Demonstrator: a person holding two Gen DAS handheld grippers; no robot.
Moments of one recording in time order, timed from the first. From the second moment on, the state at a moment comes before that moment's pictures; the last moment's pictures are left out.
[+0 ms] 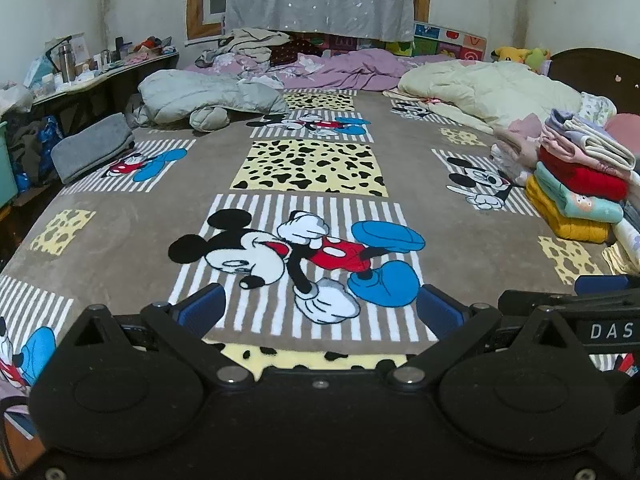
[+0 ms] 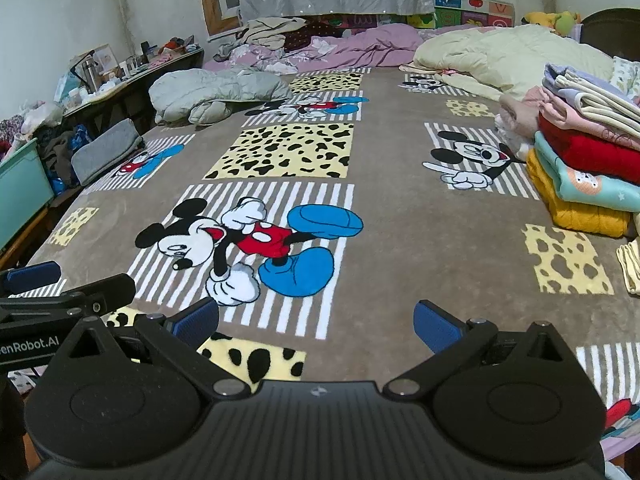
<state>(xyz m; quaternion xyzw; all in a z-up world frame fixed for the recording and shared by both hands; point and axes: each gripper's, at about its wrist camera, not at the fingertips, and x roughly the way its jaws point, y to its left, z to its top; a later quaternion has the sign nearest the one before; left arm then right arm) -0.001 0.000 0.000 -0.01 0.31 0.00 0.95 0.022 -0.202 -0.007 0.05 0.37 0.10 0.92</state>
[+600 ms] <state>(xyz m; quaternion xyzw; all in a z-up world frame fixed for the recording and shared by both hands) -0.002 -0.002 -0.005 -0.01 0.32 -0.01 0.95 0.020 -0.205 -0.007 0.05 0.36 0.10 0.92</state>
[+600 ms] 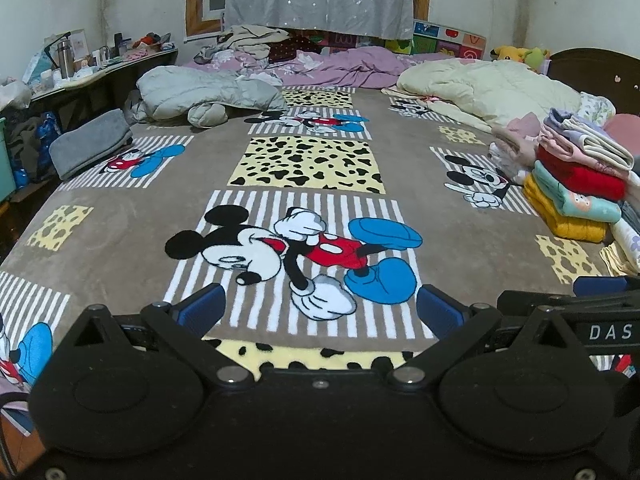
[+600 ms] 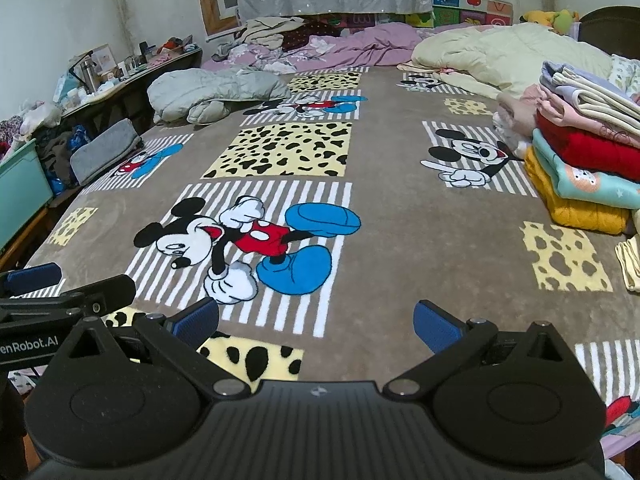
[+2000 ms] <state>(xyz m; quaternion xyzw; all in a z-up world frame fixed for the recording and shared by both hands) 0.000 -0.002 -0.006 -0.02 0.32 -0.01 0.95 0.022 -0.203 -0.005 0.05 0.37 0.10 0.92</state>
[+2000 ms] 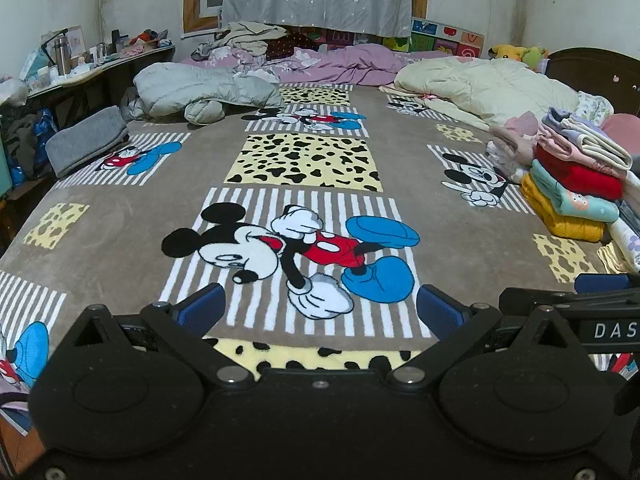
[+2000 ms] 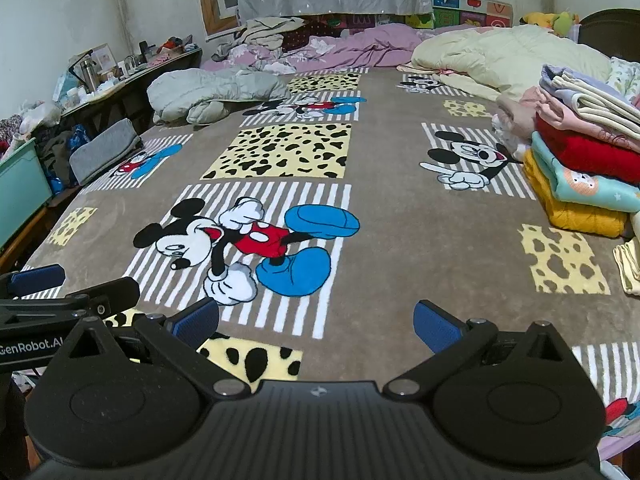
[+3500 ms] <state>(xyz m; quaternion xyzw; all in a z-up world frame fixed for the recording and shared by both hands) 0.296 0.380 -0.035 -0.26 0.16 0.28 0.91 0.328 -0.019 -0.136 0.19 0.31 0.29 0.88</state>
